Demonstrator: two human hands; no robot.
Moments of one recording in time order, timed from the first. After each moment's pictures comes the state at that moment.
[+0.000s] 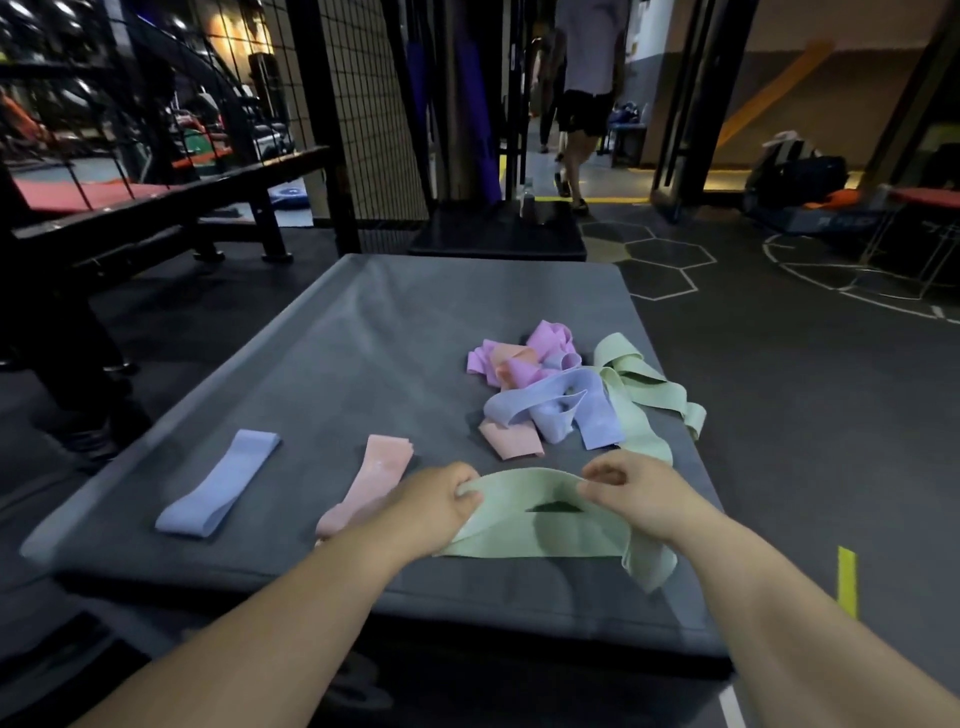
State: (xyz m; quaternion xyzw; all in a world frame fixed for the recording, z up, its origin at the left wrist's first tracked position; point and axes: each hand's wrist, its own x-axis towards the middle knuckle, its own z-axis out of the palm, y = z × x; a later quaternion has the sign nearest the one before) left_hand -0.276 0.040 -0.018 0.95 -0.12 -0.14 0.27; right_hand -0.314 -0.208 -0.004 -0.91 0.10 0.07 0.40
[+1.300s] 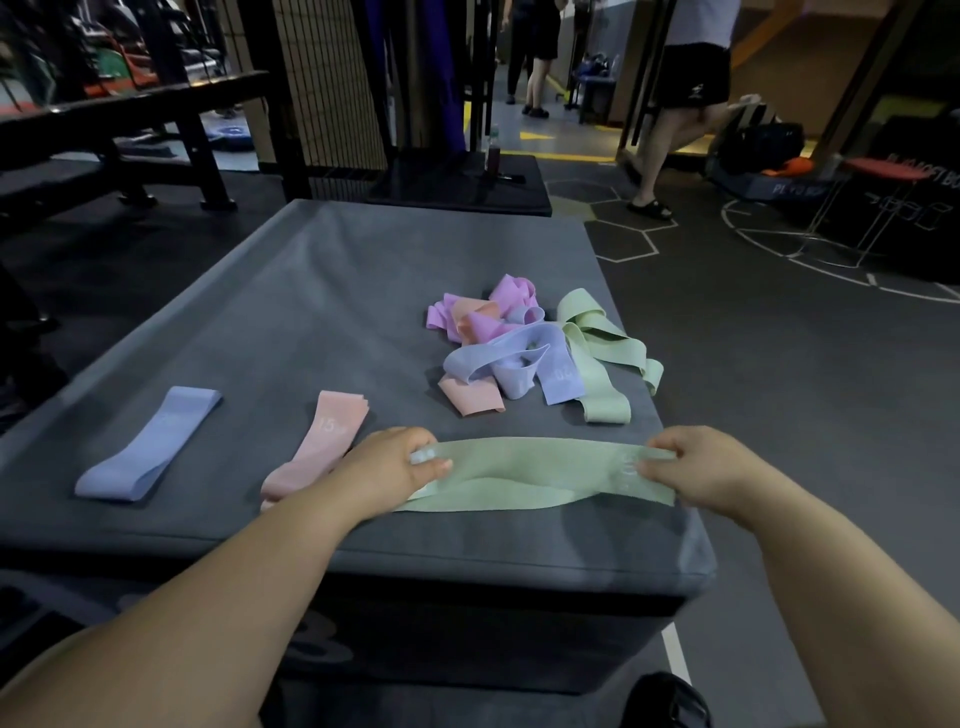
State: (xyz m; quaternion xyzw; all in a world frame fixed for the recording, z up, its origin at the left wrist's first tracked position) left_hand -0.263 0.043 -0.041 0.95 -0.16 -0.13 0.24; right_hand -0.359 -0.268 0.015 -0.92 0.18 0.08 0.32
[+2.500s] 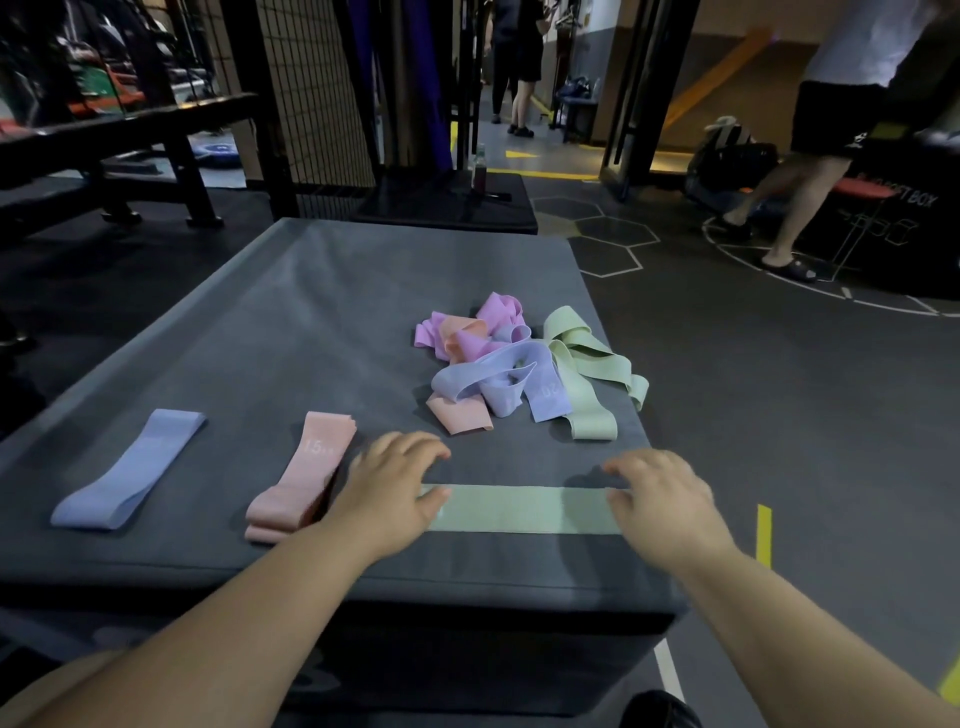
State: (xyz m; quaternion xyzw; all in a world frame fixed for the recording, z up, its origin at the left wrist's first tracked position) left_hand -0.280 0.030 -0.036 0.96 -0.24 -0.01 0.15; right_hand -0.367 -0.245 -0.025 -0.99 0.13 -0.04 0.11
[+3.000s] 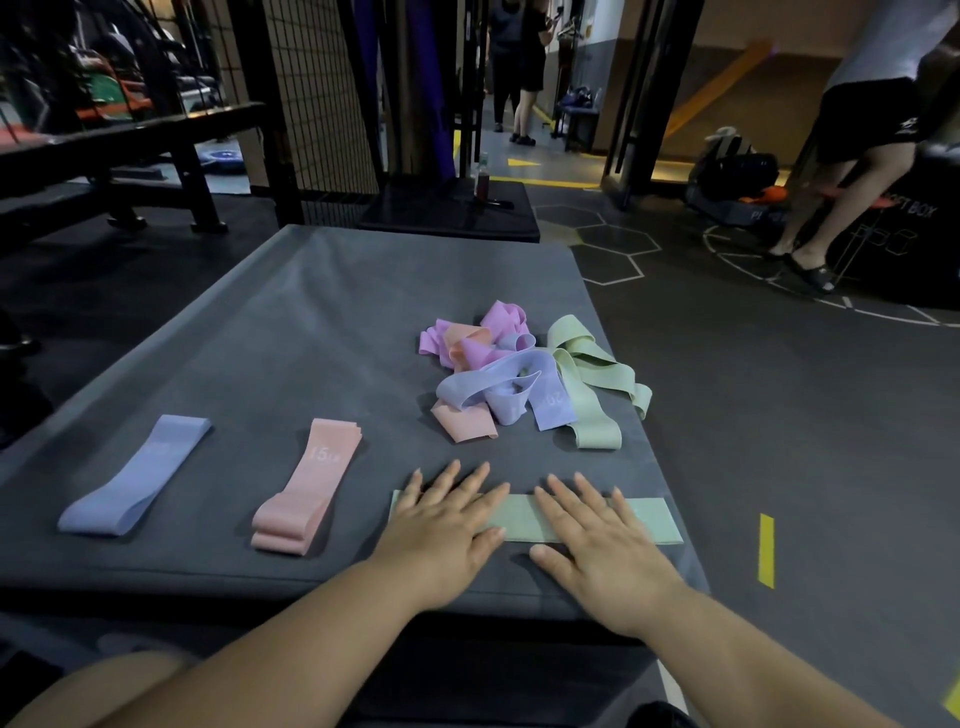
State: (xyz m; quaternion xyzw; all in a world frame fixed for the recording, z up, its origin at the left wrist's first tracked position) left_hand -0.308 -0.005 -0.055 0.95 -0.29 -0.09 0.04; right_hand -0.374 -0.203 -0.054 -1.00 -0.04 0.07 0.04
